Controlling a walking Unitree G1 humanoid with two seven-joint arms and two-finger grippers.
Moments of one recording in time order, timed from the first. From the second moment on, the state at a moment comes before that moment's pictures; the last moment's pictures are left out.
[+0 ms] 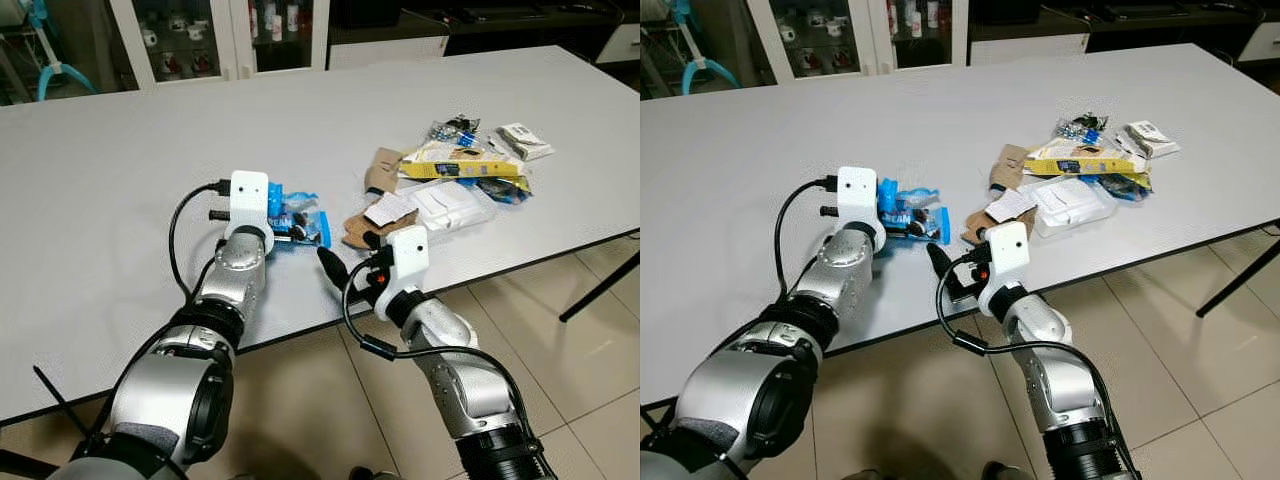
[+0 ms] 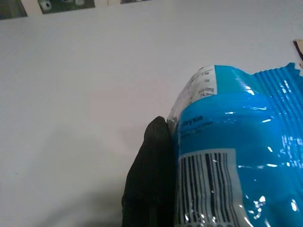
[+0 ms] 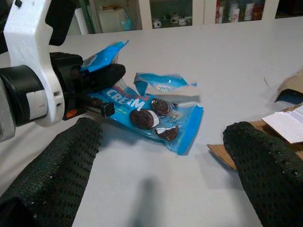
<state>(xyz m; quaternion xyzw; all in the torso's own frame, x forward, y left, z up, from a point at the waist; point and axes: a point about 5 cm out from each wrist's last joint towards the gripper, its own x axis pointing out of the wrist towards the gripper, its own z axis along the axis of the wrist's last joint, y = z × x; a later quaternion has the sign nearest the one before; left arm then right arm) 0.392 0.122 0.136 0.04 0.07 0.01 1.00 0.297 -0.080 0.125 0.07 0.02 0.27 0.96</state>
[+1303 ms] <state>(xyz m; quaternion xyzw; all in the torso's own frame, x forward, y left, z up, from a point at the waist) 0.346 0.153 0.137 0.10 -0.08 0.02 0.99 0.320 -0.120 0.140 0.04 -0.03 0.10 0.99</state>
